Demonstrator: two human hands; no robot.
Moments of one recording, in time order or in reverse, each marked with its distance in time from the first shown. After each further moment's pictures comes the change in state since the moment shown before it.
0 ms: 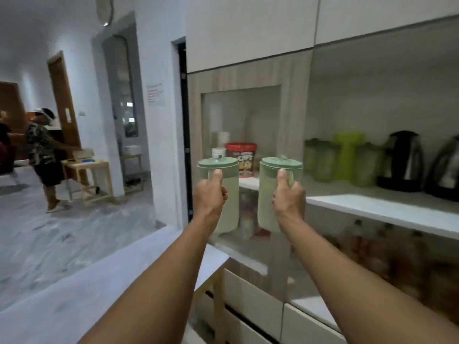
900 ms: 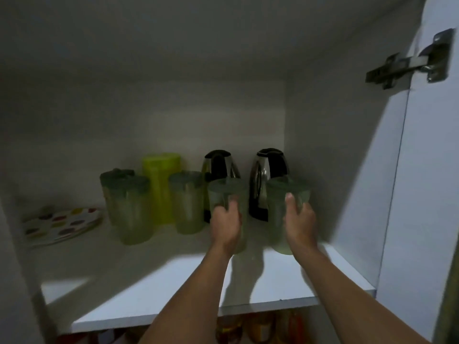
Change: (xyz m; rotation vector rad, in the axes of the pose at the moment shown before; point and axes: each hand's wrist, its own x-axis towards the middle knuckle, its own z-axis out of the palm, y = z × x) left_hand 0.007 -0.115 0.608 -0.083 -0.732 -0.080; right_hand 0.386 0.091 -0.357 -0.202 0.680 -0.087
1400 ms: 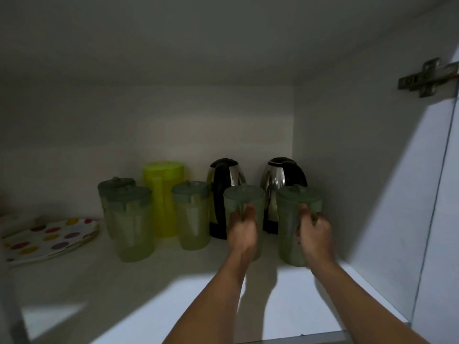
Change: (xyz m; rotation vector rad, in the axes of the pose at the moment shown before) left_hand 0.040 -0.007 0.024 0.069 -0.057 -0.113; right_hand 0.035 0.016 0.021 -0.045 0.036 0.029
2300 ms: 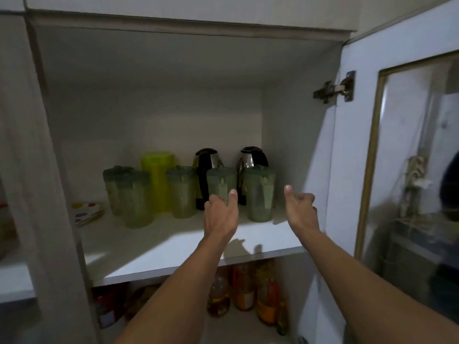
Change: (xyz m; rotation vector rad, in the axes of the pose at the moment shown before) left_hand -0.163 0.046 -0.062 0.419 0.002 0.195; right_hand -0.110 -0.058 -0.115 -0.285 -0.044 0.114
